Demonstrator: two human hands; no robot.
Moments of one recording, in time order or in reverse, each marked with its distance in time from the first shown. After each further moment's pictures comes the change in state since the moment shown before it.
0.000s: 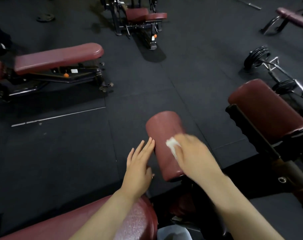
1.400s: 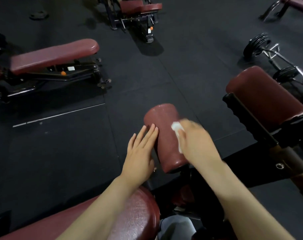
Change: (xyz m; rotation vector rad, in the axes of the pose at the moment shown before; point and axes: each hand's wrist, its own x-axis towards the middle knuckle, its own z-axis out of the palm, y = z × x) left_hand 0.011 0.010 -0.008 0.239 -0.025 0.154; right_hand 0.001 0.018 0.011 -0.041 -0.089 0.192
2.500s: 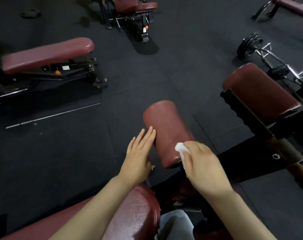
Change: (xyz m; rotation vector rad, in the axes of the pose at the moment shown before) left_hand -0.012 -0.013 0.003 -0.077 -0.073 0.015; right_hand -0.073 -0.024 -0.013 0.131 0.085 0.005
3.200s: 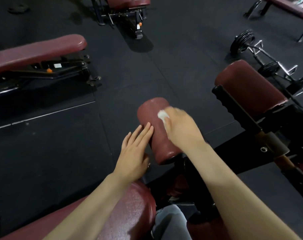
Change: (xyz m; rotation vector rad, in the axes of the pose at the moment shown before) left_hand 0.001 0.007 -0.004 0.072 -0.007 0.052; right_hand 0.087 0.009 0.017 -0.118 -0.100 -0.001
